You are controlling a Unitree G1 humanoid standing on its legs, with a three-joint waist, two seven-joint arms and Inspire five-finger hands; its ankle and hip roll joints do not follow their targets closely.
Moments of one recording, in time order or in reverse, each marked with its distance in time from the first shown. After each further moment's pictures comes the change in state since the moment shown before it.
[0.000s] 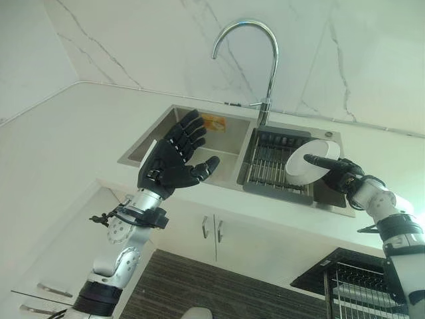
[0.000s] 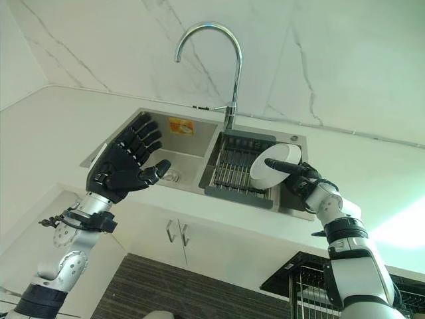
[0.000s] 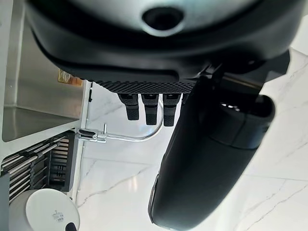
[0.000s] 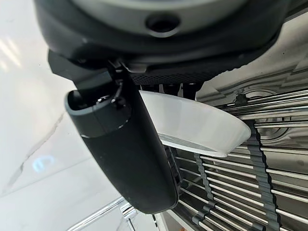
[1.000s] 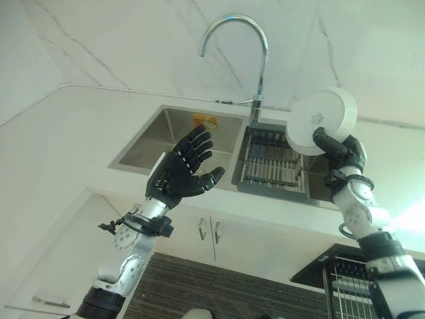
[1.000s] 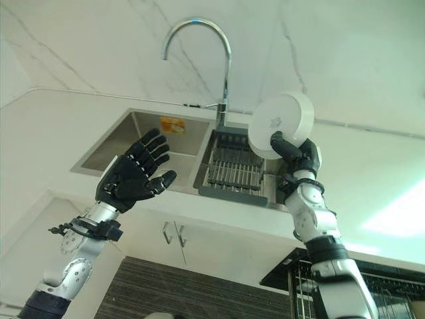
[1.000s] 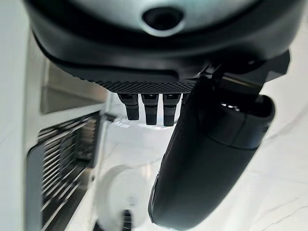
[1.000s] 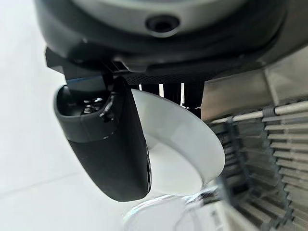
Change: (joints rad) left arm 0.087 -0.032 -0.038 -0.009 -0.014 0.018 -0.003; right arm 0.409 0.219 -0.069 -0.784 -0.262 -0.365 -0.288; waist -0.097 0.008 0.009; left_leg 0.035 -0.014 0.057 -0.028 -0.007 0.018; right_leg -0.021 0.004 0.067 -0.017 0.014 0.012
